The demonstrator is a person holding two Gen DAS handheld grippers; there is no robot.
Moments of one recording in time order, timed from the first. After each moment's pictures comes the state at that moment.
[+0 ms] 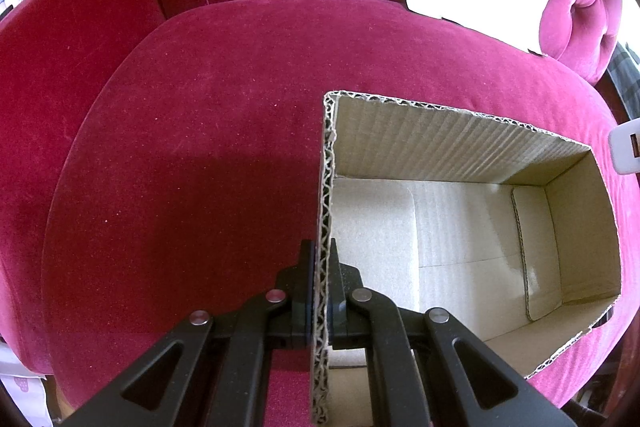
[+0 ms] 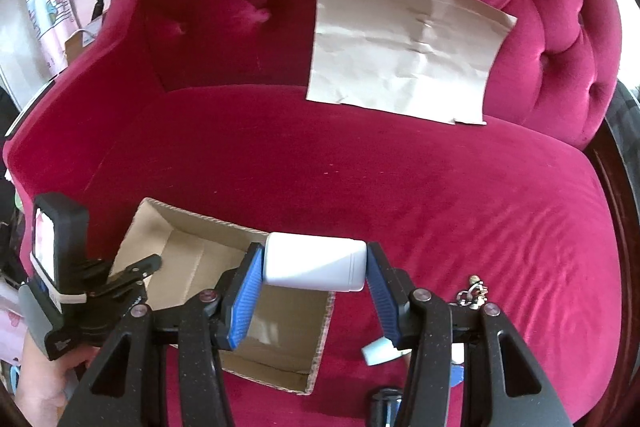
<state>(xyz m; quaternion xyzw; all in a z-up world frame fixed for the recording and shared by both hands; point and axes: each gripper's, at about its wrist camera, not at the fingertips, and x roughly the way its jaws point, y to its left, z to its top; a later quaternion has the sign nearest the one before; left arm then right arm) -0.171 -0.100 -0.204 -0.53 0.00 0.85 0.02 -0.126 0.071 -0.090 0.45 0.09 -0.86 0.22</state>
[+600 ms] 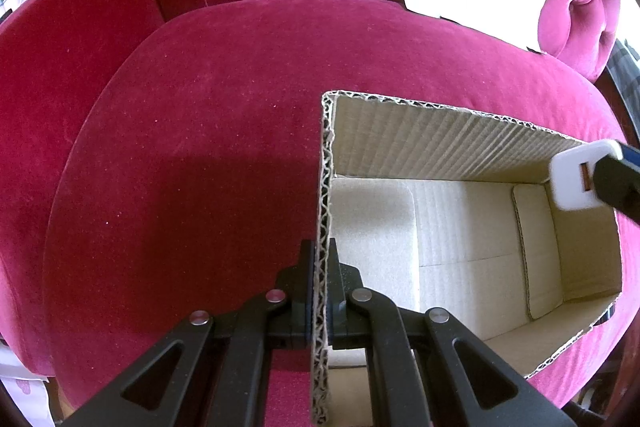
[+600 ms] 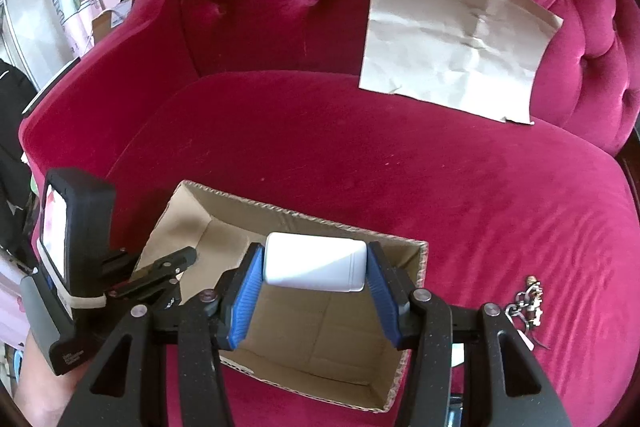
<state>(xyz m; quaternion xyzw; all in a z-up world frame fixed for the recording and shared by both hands) -0.173 -0.099 -0.204 -0.53 0.00 0.85 0.02 -0.110 0.027 -0.119 0.45 0.09 -0.85 0.26</state>
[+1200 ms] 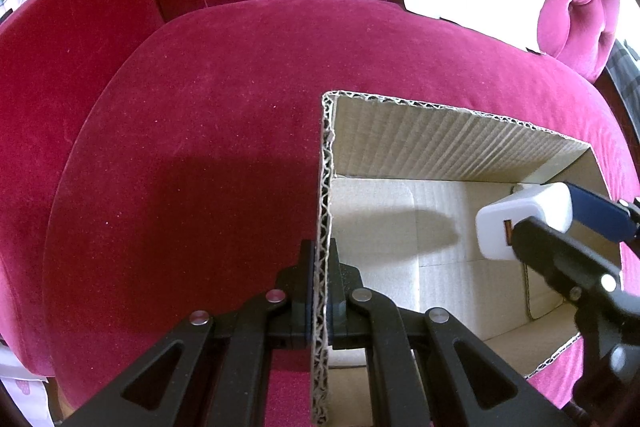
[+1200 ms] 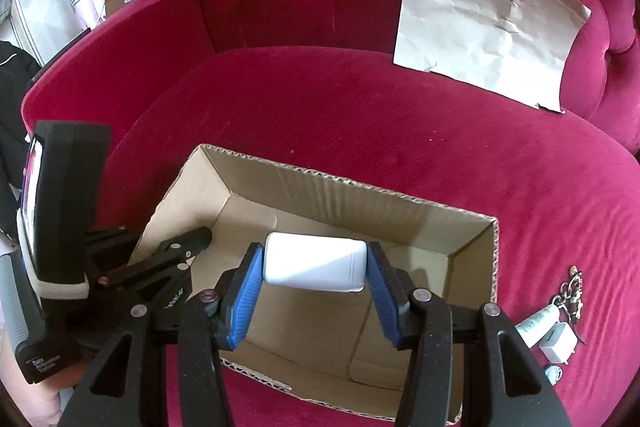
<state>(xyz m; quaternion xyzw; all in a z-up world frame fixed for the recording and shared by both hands) -0.172 -0.100 -0.203 -0.53 0.00 0.85 0.02 -0.100 0.002 -0.156 0.46 0.10 -0.84 0.28</state>
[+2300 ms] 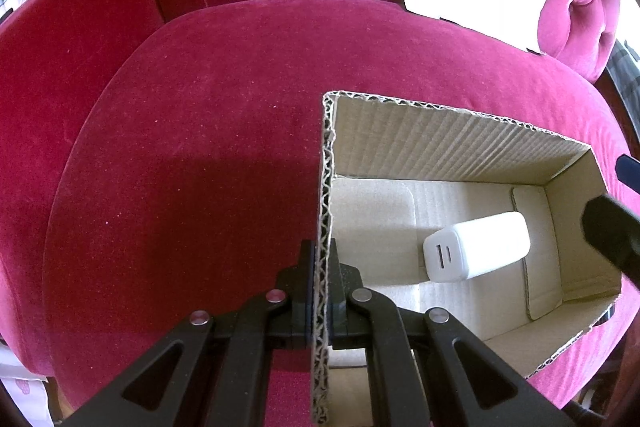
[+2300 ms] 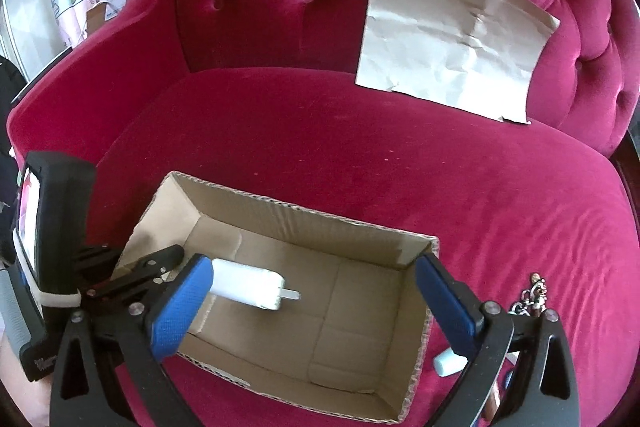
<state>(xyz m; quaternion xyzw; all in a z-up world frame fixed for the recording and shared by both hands) -0.170 -0.098 -0.201 -0.53 0.00 0.85 0.02 -0.110 0.029 -0.125 0.44 0.10 -0.86 0.24</state>
